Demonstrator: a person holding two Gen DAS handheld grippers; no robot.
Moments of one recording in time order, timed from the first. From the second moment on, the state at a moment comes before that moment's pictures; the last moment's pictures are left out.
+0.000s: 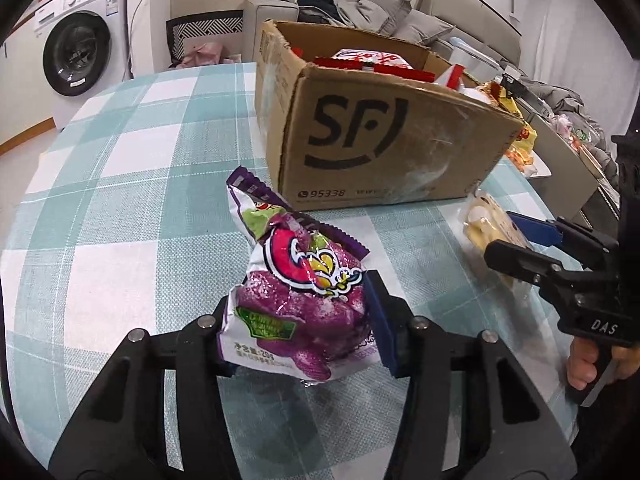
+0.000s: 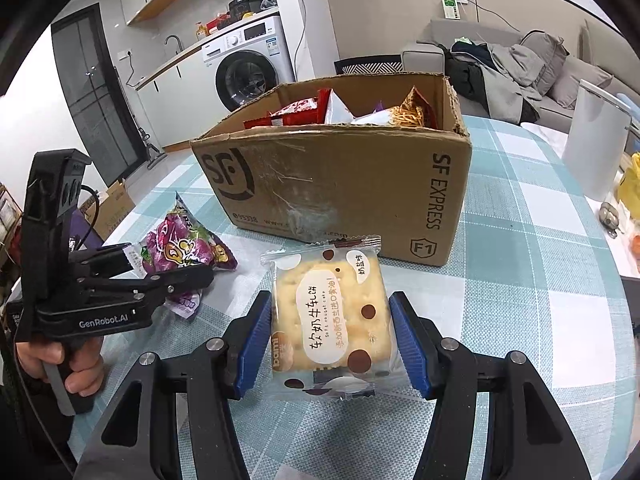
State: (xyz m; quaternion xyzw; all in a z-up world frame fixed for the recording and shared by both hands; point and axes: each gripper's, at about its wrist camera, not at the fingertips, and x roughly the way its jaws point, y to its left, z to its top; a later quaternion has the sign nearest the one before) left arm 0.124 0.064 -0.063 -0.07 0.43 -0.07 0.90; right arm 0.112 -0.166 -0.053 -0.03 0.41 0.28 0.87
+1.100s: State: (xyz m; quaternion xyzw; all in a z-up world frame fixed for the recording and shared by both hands) left arm 0.087 0.023 0.035 -0.04 0.34 -0.09 0.93; right arm 0.100 -0.174 0.010 -0.04 0.35 0.27 0.90
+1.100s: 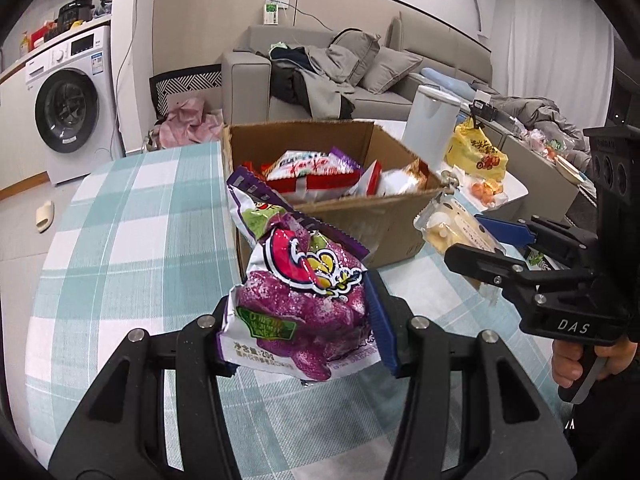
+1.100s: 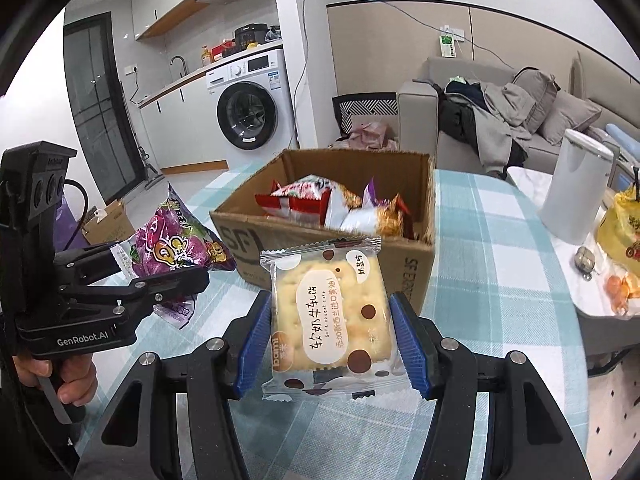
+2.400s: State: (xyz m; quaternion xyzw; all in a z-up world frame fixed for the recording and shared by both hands) left arm 0.180 0.033 0.067 -0.05 0.32 -0.06 0.94; right arm 0.162 -0.161 0.050 0.04 0.33 0.23 0.91
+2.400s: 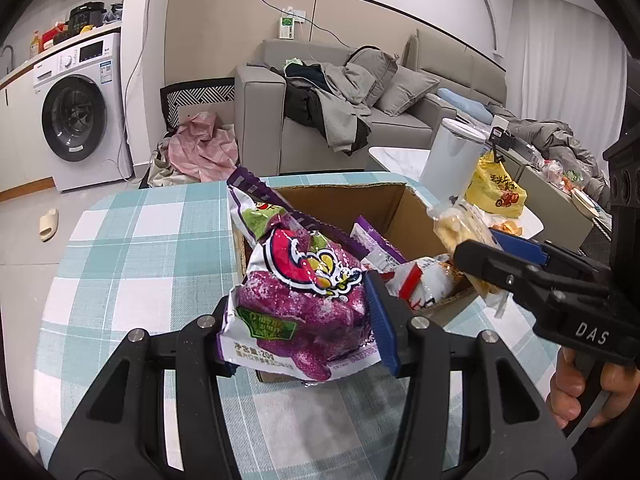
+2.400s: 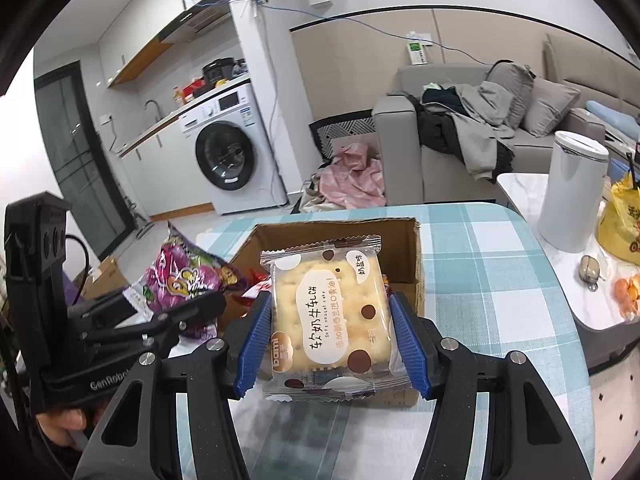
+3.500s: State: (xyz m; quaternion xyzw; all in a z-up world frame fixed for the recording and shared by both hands) left arm 0.219 0.022 0.050 -0.04 0.33 -0.06 0.94; right arm 0.194 -0.164 0.040 0.07 0.33 0.20 0.92
